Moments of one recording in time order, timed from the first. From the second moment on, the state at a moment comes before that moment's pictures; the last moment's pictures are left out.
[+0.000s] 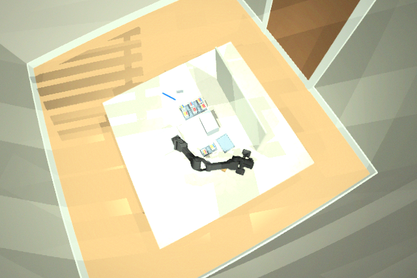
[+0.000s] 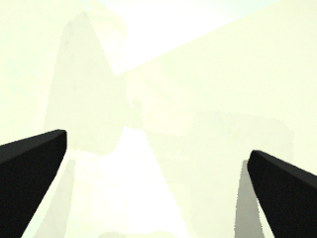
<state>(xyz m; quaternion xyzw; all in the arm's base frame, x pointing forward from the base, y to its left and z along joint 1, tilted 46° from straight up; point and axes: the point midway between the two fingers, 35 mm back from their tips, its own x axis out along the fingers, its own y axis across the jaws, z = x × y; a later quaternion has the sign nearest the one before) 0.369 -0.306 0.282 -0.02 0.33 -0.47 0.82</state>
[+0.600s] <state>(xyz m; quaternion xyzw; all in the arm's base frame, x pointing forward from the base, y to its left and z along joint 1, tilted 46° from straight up) 0.417 -0.072 0.121 -0.04 0.55 -0.32 0.77</state>
